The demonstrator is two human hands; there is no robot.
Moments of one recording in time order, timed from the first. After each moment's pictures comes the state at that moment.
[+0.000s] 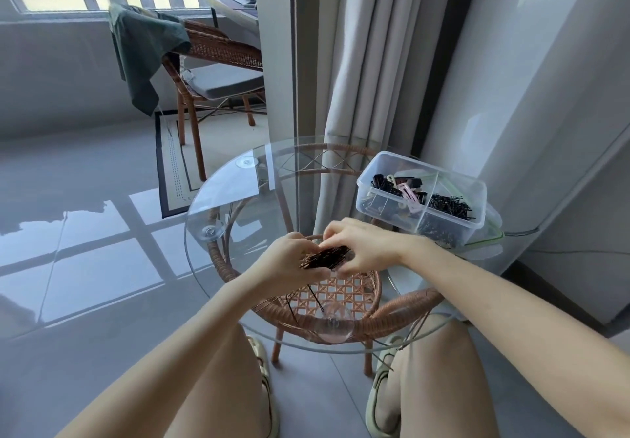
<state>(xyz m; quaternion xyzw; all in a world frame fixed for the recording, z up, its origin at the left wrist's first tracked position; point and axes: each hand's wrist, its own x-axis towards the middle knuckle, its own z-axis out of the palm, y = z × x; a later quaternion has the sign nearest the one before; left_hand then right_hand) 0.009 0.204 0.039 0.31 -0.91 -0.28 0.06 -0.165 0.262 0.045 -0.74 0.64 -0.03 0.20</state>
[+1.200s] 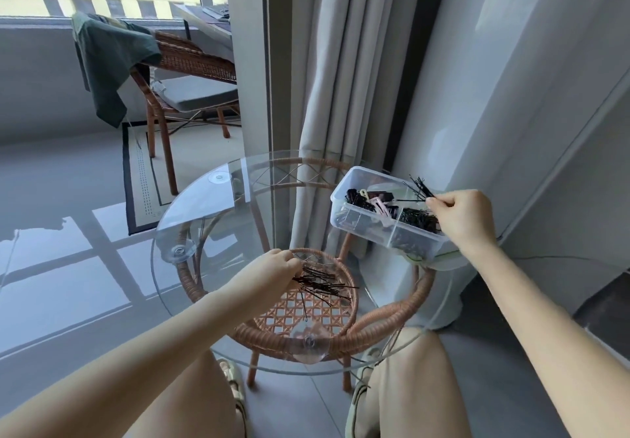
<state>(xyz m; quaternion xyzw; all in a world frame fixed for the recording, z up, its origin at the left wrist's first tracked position) -0.009 0.197 0.030 0.19 -0.98 -0.06 0.01 -0.264 0.337 0.084 -0.33 0.87 -0.36 -0.08</state>
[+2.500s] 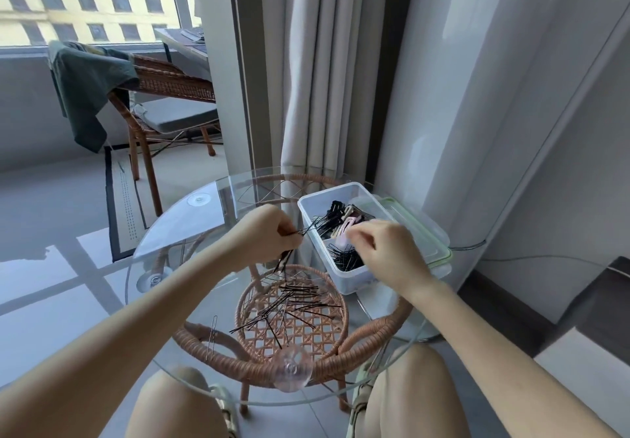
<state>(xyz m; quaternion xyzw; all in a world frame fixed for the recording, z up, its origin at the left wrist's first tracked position) -0.055 0.185 0.114 0.29 -0.92 -0.24 0.09 -0.201 0.325 0.076 -0.55 0.76 -0.34 -0.04</state>
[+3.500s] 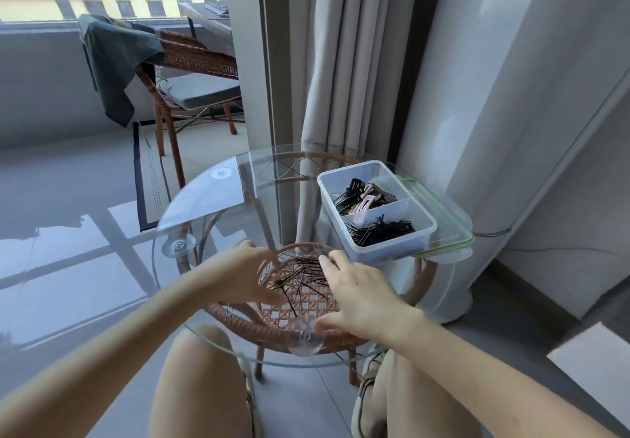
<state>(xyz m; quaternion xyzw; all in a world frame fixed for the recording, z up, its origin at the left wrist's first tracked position) 0.013 0.196 0.069 0.32 -0.93 -0.13 -0.15 -0.123 0.333 0.048 -0.64 0.77 0.01 0.05</state>
